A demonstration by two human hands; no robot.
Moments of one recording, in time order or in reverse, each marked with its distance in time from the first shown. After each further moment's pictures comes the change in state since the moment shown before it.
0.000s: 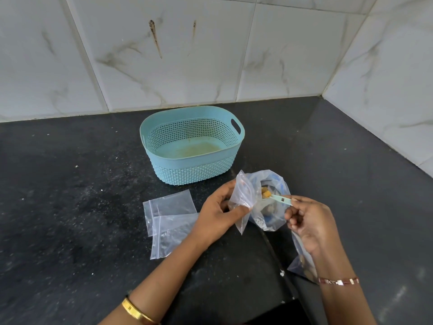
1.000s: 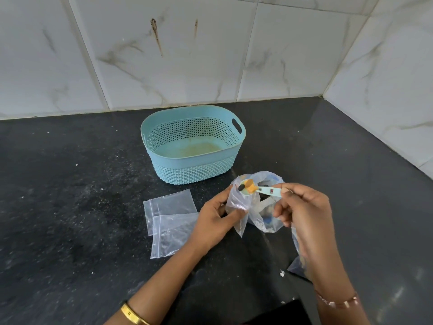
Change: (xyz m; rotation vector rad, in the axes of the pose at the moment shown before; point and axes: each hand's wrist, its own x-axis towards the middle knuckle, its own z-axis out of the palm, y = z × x) left_hand -0.005 -0.015 -0.003 0.017 0.027 -0.015; right_hand -0.051 -0.021 0.023 -0.200 -0.090 -0.368
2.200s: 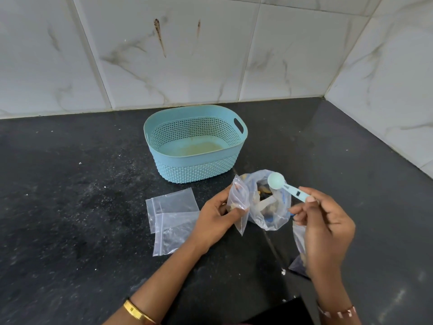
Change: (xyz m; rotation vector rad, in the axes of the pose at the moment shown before) left_hand -0.001 0.000 -0.002 0.011 -0.002 -0.041; right_hand -0.009 0.039 -0.012 0.033 0.277 -0.405
